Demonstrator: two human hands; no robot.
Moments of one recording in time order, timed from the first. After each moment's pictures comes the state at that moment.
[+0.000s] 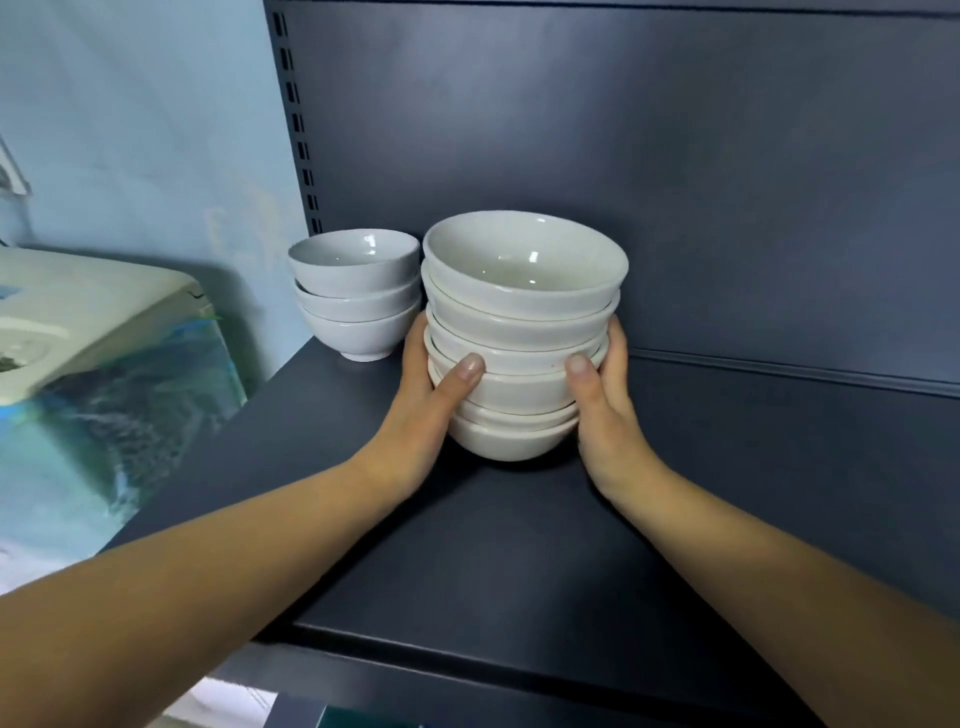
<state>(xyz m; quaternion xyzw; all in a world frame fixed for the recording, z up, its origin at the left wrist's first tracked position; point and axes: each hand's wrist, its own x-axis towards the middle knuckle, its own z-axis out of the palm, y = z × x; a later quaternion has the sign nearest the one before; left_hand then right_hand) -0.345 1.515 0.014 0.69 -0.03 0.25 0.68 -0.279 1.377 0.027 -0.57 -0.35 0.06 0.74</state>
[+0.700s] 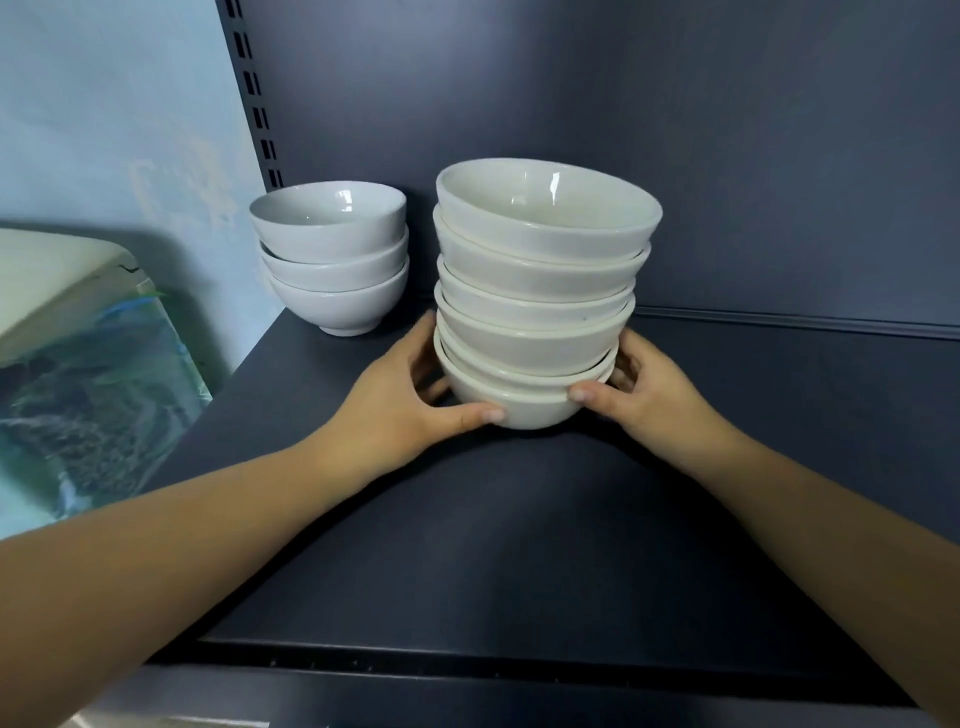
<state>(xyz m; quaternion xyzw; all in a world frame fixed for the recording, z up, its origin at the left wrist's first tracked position) -0.352 1.556 0.005 0.78 -0.04 0.13 0.61 -0.257 1.354 0.011 -0.72 -0.32 0.12 0.60</state>
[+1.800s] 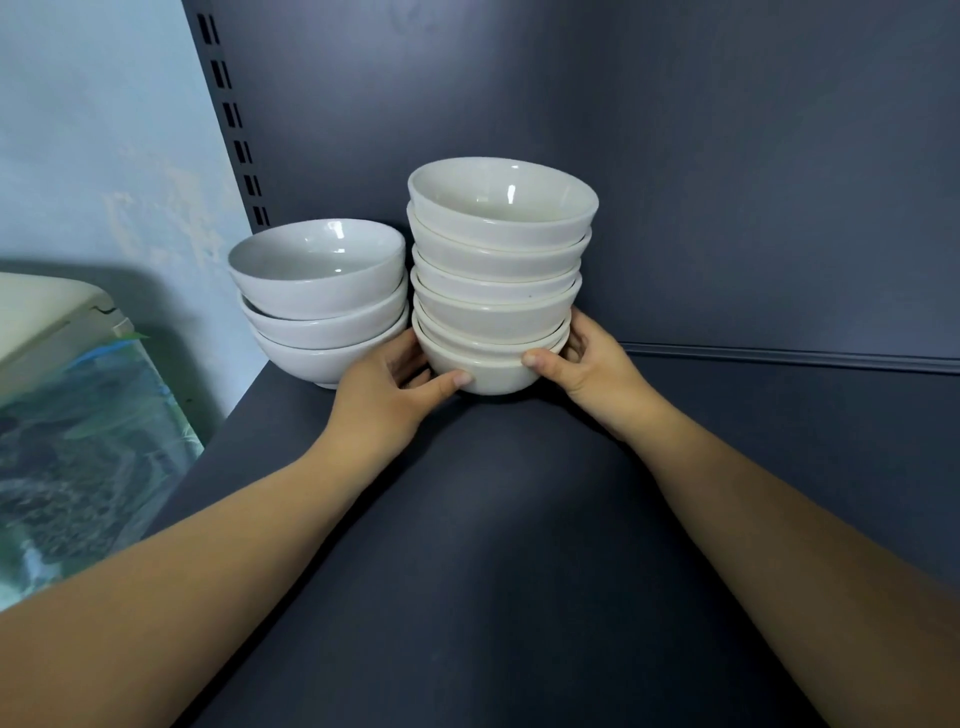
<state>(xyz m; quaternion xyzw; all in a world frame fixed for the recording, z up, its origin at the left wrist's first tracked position) -0.295 1.585 0.005 0.74 0.05 0.23 0.63 -0.180 1.425 0.006 -0.70 -0.31 0.12 0.63</state>
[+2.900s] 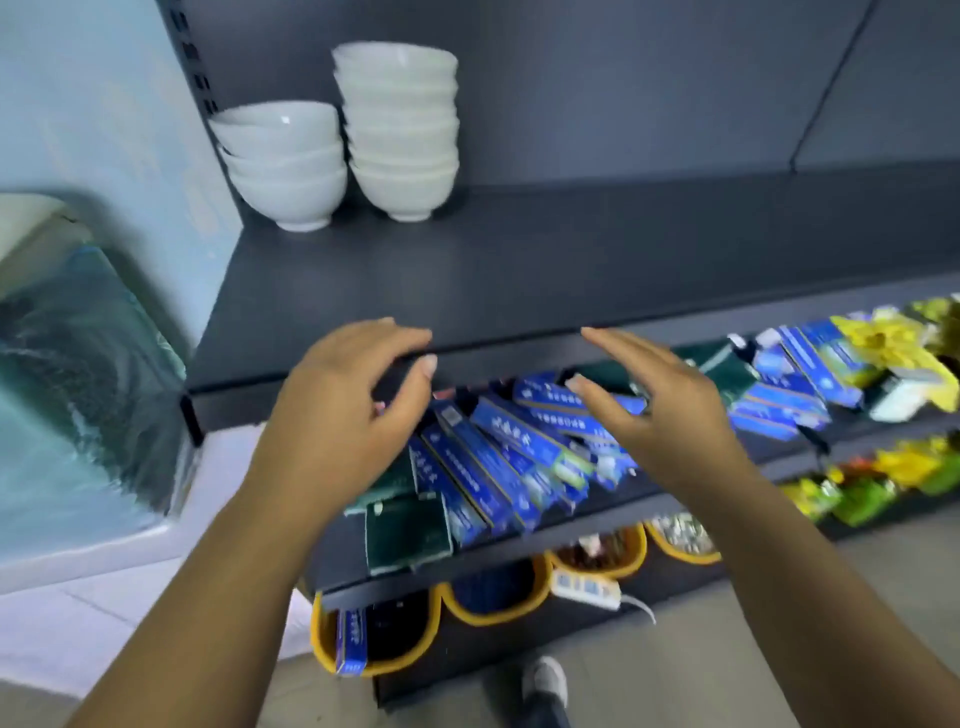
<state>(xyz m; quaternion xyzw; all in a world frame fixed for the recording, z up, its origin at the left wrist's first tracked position) -0.563 1.518 0.003 0.90 -0.14 0.32 0.27 -0.525 1.295 -0.019 -0.88 -0.21 -0.26 0.34</state>
